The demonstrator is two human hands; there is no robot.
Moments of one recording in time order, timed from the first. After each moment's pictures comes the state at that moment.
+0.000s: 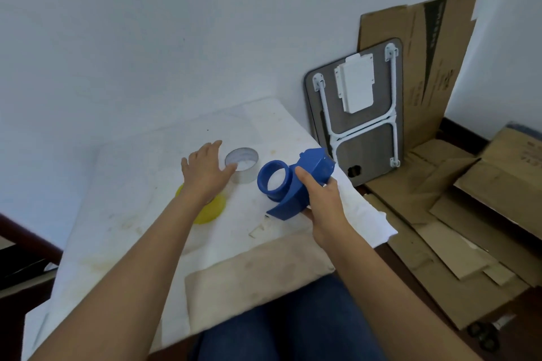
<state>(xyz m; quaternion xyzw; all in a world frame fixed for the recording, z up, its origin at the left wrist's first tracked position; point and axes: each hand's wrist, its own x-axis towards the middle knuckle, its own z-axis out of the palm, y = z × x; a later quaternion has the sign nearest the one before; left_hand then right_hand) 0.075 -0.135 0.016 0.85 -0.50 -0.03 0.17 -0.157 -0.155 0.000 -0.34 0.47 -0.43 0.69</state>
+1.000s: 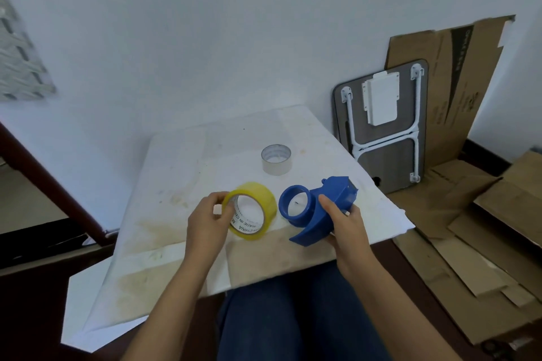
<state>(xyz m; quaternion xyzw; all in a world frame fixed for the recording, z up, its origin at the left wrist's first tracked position) 0.031 0.043 0.008 0.79 -0.35 -0.14 0.48 -0.177 -0.067 -0.009 -0.38 0.45 -0.42 0.69</state>
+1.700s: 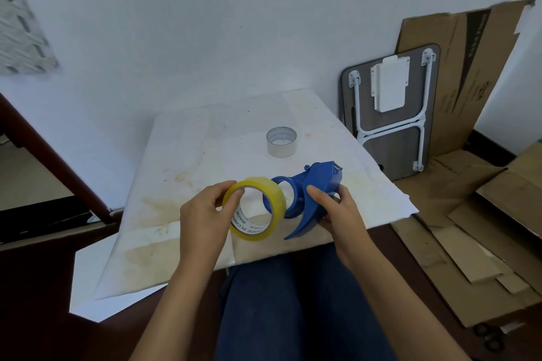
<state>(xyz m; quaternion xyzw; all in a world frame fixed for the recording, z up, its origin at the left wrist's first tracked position) 0.003 0.080 0.027 0.78 -0.38 -0.03 0.50 -0.176 -0.045 0.002 -0.47 0.39 -0.37 0.70</state>
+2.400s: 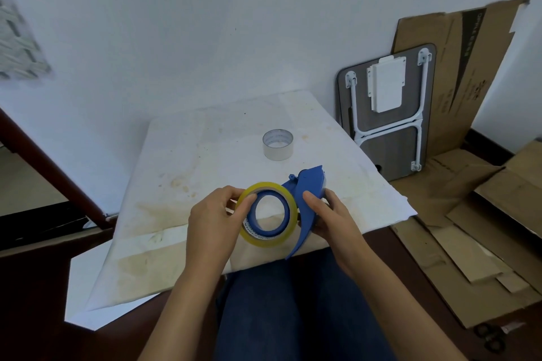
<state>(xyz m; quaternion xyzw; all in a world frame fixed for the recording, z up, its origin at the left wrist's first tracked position) -0.011 0.069 0.034 0.80 -0.42 -0.03 0.43 -0.180 -0.043 -0.001 -0.51 0.34 -0.33 0.72</state>
